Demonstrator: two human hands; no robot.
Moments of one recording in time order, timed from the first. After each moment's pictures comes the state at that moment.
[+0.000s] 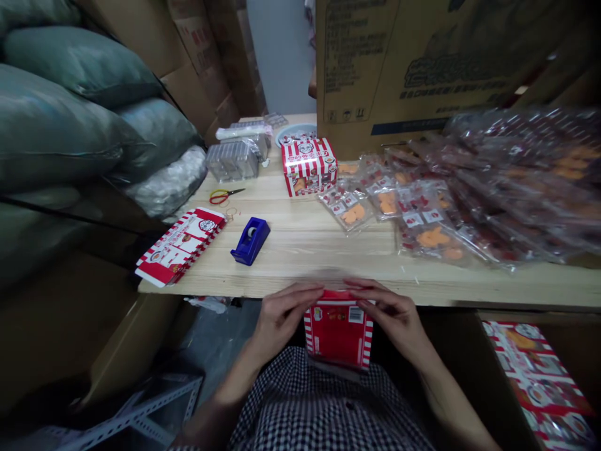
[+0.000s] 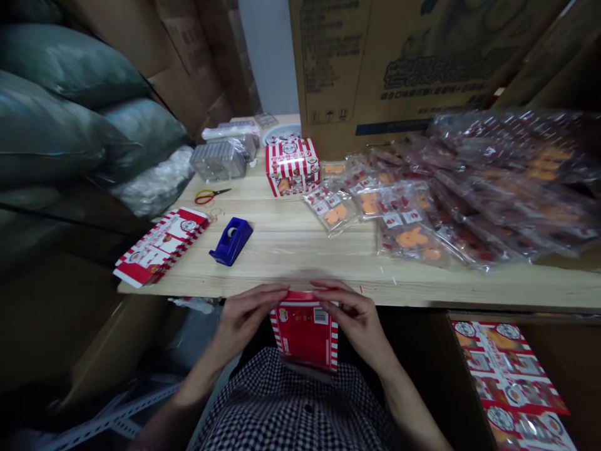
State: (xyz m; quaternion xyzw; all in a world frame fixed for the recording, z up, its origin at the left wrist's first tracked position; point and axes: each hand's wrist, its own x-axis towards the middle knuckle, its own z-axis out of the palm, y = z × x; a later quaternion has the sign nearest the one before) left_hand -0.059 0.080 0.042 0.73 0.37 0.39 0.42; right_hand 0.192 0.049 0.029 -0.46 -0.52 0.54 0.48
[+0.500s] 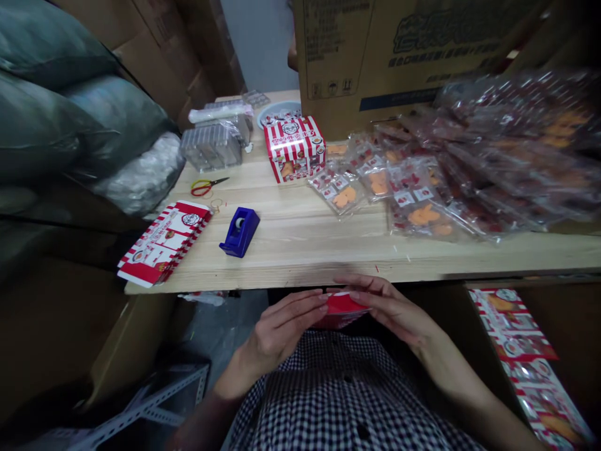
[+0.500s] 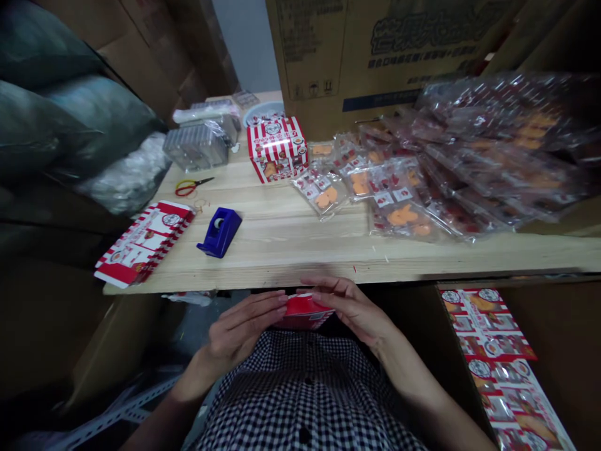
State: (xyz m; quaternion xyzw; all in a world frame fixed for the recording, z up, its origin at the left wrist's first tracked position) left_hand -0.065 0.060 0.052 0.87 0.21 0.36 0.27; right_hand 0.190 0.045 0.049 -0.43 -0.29 0.75 0.41
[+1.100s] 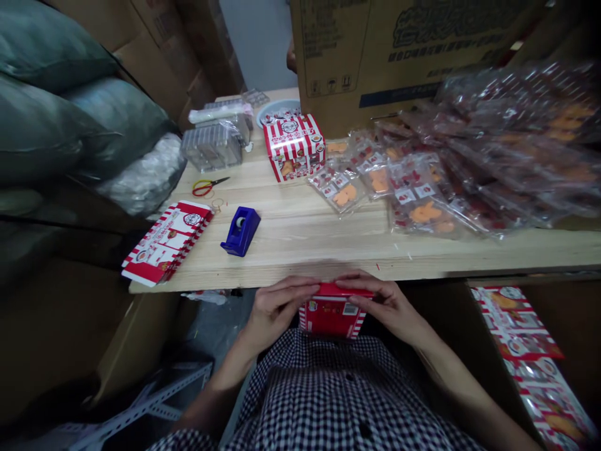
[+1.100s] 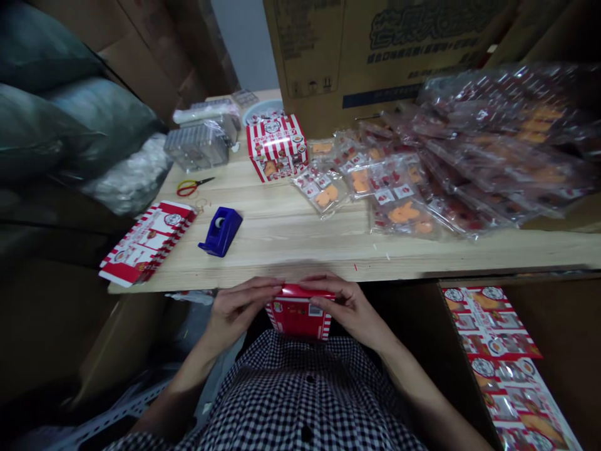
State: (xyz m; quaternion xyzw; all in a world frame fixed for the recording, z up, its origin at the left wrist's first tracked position) left_hand -0.066 0.079 0.045 0.76 0.32 0.37 0.43; right_hand 0.193 0.039 0.035 -0.43 -0.54 0.59 0.42
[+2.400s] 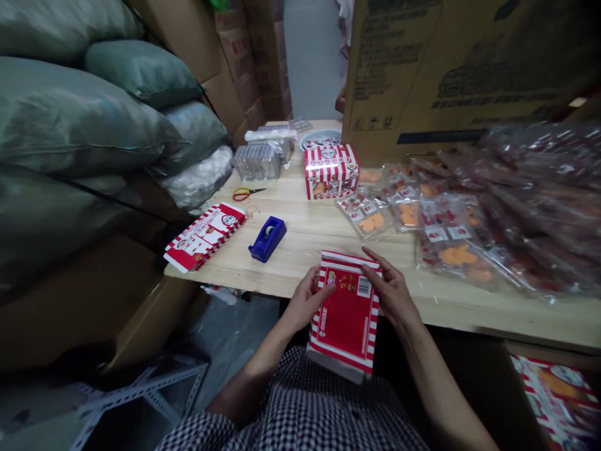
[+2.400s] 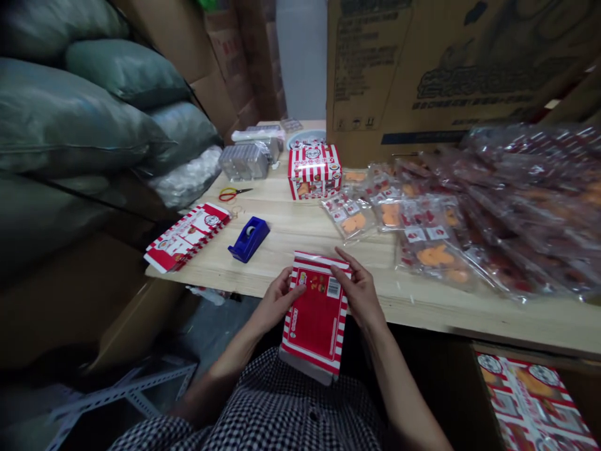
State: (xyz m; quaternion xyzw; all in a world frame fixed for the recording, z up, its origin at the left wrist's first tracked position) left_hand -0.023 0.103 0.008 0.48 0.40 0.42 0.66; right_hand 0.175 0.116 0.010 -0.45 -0.30 0.65 0.54
